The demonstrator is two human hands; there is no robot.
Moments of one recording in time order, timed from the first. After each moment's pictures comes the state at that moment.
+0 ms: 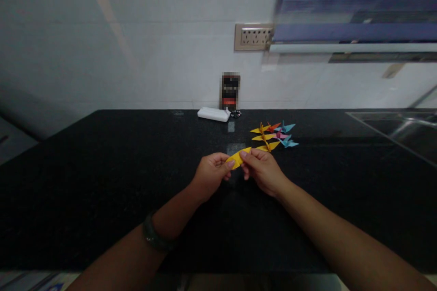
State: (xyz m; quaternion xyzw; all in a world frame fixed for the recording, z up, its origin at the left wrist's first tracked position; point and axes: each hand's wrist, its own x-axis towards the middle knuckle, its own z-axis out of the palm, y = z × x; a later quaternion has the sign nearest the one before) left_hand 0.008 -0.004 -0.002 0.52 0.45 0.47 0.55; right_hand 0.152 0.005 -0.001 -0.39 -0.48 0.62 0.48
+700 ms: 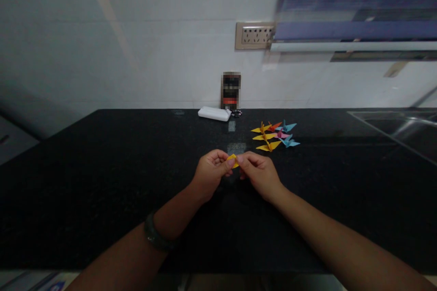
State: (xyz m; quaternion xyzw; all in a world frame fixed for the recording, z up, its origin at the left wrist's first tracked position) left_hand 0.010 -0.005 -0.004 0.46 0.42 0.53 0.57; right_hand 0.145 -0.004 -0.002 -0.43 -0.61 0.45 0.48
